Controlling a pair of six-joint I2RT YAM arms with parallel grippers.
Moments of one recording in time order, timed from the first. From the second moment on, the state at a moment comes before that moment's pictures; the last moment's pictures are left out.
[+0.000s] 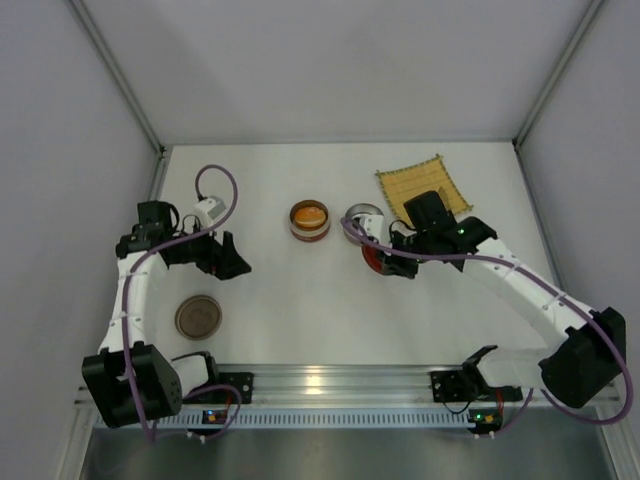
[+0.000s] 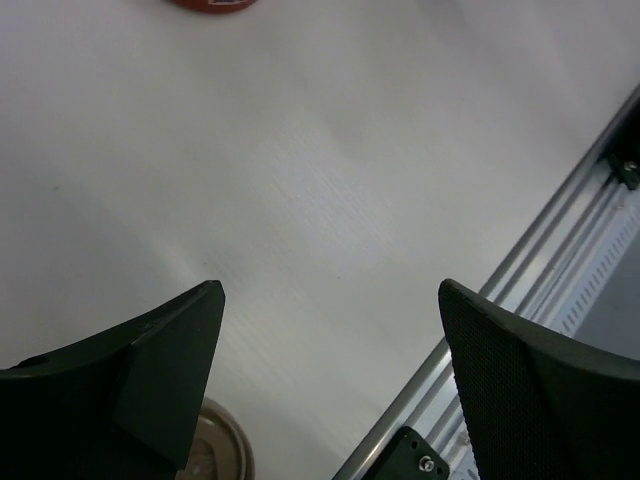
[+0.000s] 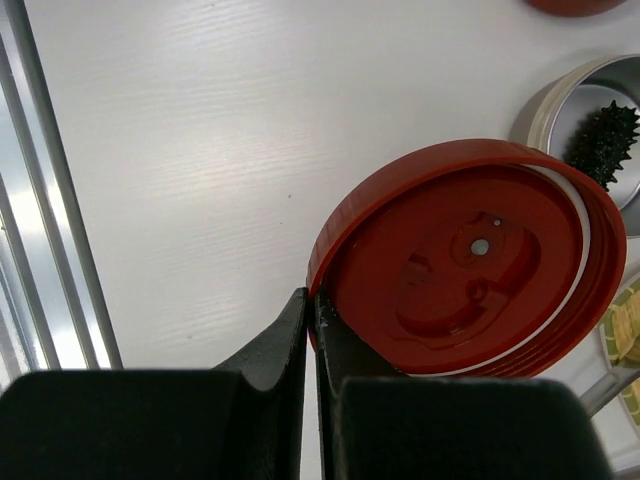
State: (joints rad) left arm 0.20 1.18 1.01 -0.92 0.85 0.50; right arm 0.58 1.26 1.07 -0.80 -0.47 -0.67
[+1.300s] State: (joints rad) left arm -0.67 1.04 0.56 0.27 0.30 0.21; right arm 0.58 1.50 1.55 -0.94 -0.70 -0.35
